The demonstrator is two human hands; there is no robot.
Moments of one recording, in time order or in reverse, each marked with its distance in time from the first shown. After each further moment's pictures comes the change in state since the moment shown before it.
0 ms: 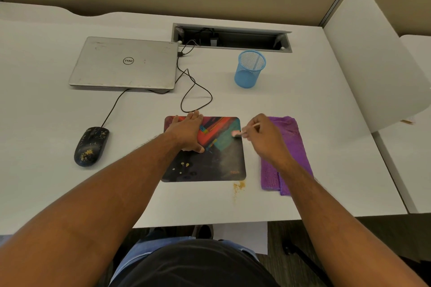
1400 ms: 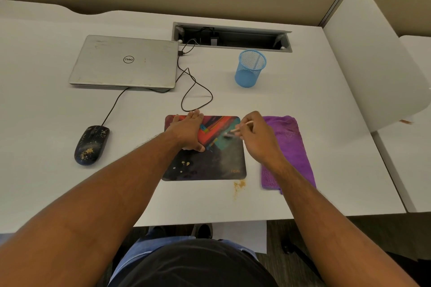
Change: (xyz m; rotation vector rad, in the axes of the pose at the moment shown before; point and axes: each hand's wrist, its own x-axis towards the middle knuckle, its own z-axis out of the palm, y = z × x) left_hand -0.004 0.000 -0.002 -0.008 0.011 0.006; right_hand -0.011 -0.013 0.015 -0.072 -0.020 -0.025
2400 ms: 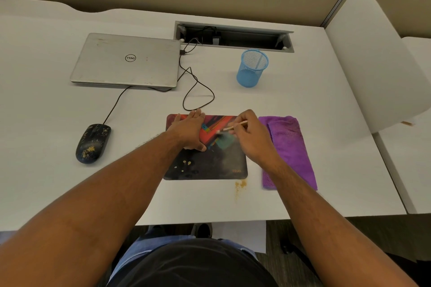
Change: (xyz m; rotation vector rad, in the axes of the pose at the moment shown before) left_hand 0.004 -0.003 0.004 -0.014 -0.009 -0.002; right_hand -0.002 -0.016 0.012 0.020 -0.045 -0.046
